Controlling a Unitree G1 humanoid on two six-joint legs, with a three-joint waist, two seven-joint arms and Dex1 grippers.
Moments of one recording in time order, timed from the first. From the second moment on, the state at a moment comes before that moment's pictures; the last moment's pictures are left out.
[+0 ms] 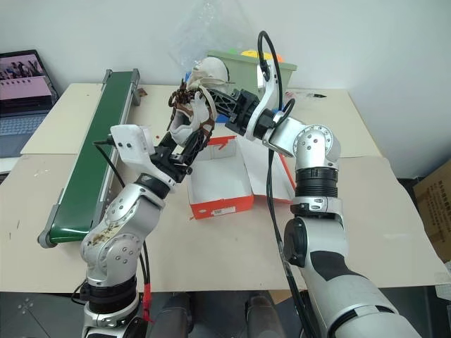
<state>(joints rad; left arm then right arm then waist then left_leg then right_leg) -0.37 0.06 0.09 -0.62 -0.56 0.70 0.00 -1.14 -0.18 -0.28 0.47 0.76 0.98 0.48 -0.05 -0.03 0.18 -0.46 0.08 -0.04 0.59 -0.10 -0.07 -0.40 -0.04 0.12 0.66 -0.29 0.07</state>
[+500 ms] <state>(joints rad) -0.30 0.26 0.33 -0.70 -0.64 0.77 0.04 -1.24 -0.22 -0.03 0.66 0.46 1.14 0.37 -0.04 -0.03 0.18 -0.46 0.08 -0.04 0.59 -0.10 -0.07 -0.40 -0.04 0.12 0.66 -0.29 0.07</state>
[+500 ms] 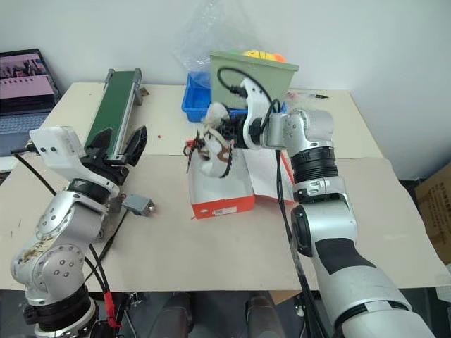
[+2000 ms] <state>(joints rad) -0.22 0.29 0.30 -0.83 -0.60 0.78 0.21 -1.37 -0.16 0.06 0.60 0.15 0.71 0.53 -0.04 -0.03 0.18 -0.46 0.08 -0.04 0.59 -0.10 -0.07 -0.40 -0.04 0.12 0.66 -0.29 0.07</state>
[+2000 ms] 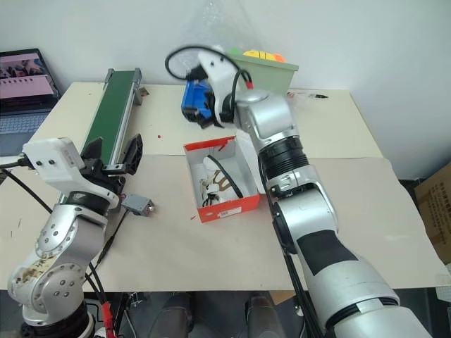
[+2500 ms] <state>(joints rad) -0.21 0.37 0.40 -0.77 -0.51 0.79 0.20 -1.16 -0.23 0.11 0.40 0.30 0.77 0.85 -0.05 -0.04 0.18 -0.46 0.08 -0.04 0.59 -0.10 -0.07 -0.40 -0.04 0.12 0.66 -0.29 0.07</state>
